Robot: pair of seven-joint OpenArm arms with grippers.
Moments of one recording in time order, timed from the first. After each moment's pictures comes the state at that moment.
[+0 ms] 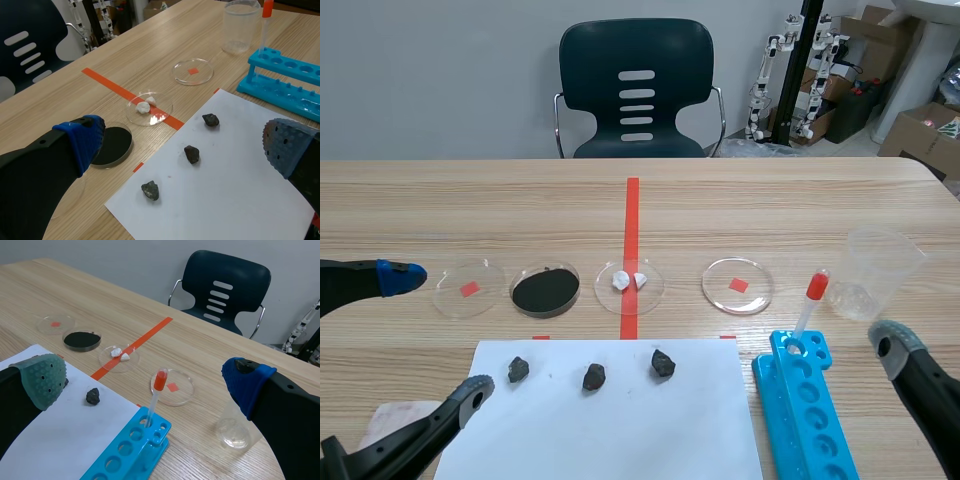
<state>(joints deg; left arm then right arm) 41.2 -26.7 -10.6 104.9 4.5 -42.0 -31.5 -60.3 26.1 21.1 113.4 6.7 28.8 38.4</state>
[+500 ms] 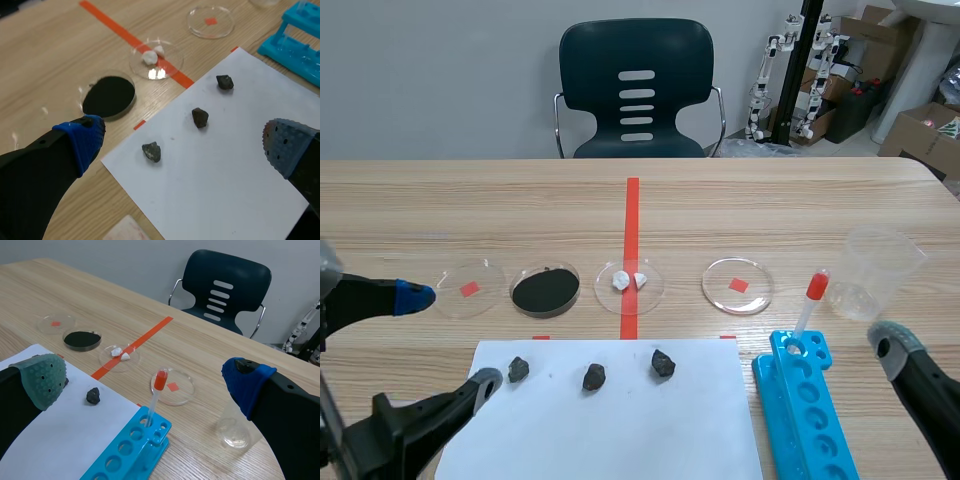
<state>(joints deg) 36.4 -26.7 -9.0 106.3 -12.4 -42.0 -2.4 -60.3 26.1 21.1 113.4 6.7 28.8 38.1</state>
